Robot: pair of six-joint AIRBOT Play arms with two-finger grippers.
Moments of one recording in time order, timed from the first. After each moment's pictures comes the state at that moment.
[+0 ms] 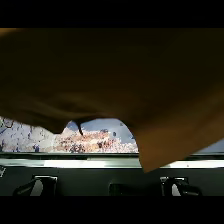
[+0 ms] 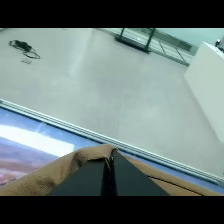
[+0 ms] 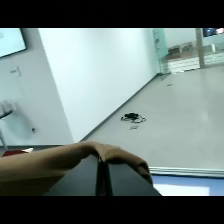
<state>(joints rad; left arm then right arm) 0.43 -0.63 1.69 1.15 -1.10 -1.73 -0.16 -0.63 1.81 -0.91 1.05 1.61</state>
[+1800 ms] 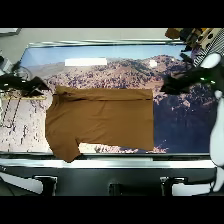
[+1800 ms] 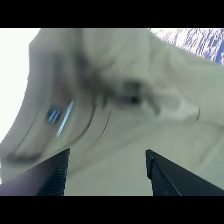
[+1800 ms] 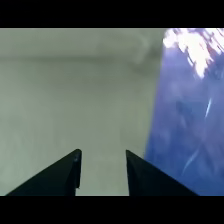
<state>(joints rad) 0.33 -1.73 1.73 1.05 -1.37 -1.55 -0.17 -1.58 1.67 -1.11 1.49 1.45</state>
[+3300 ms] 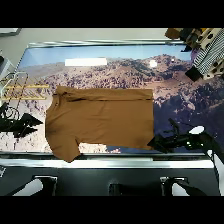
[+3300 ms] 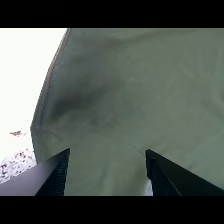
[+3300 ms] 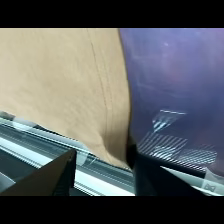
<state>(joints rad) 0.58 -1.19 0.87 0.98 -1.30 -1.41 -0.28 -1.20 0.50 -0.86 1.22 1.20</state>
